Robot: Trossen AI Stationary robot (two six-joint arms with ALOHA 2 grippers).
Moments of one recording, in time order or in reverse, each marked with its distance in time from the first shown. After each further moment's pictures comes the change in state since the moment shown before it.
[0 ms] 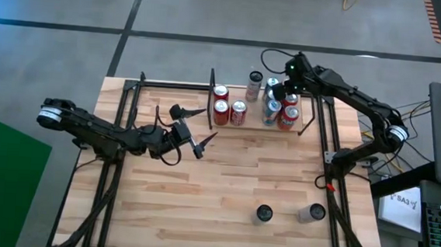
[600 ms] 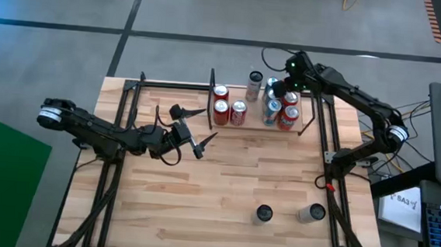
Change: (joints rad) left arm 0.001 0.000 0.000 0.000 0.000 -0.004; right arm -0.001 0.000 0.036 0.004 0.023 -0.023
